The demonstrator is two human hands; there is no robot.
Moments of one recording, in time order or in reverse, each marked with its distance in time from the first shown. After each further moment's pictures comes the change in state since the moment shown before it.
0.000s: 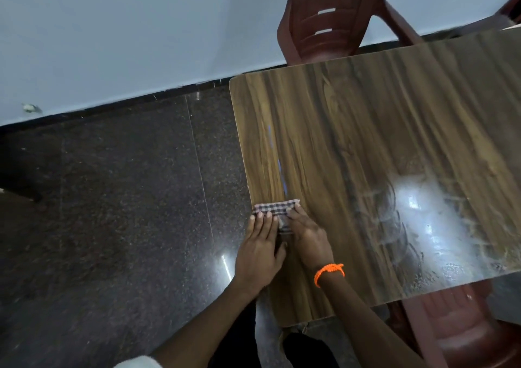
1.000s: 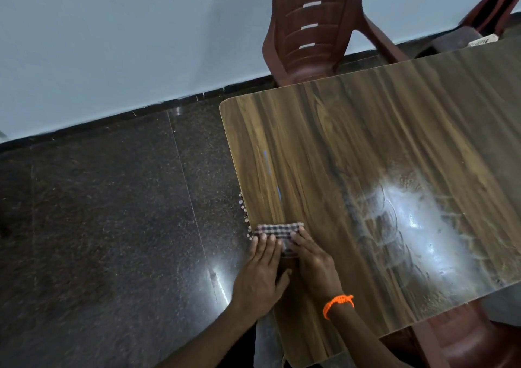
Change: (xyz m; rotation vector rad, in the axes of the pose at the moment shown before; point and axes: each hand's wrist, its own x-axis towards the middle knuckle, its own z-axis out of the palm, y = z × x) left_hand 0.026 -0.034 -0.006 -0.033 -0.017 0.169; right_hand 0.012 0.012 0.015 0.075 0.087 0.020
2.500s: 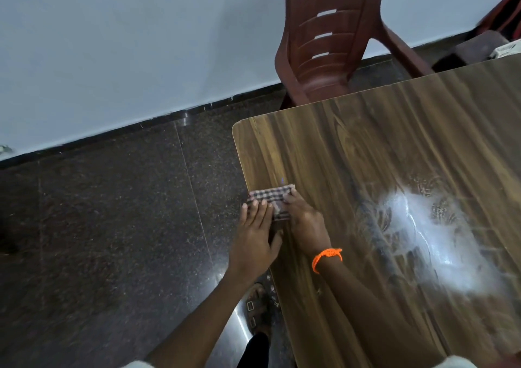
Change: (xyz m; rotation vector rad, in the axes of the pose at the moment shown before) left_hand 0.128 -0.095 -0.053 -0.051 0.196 -0.070; right_hand 0.189 -0.013 0.017 -0.061 0.023 0.054
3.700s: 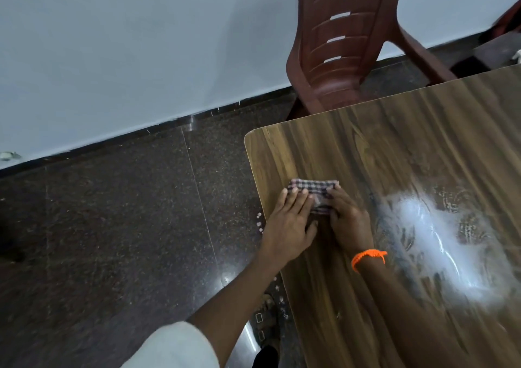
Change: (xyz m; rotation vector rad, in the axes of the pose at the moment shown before) left_hand 0.087 0.013 0.004 0.100 -0.117 0.179; right_hand 0.036 0.039 -0.032 -0.057 0.184 0.087
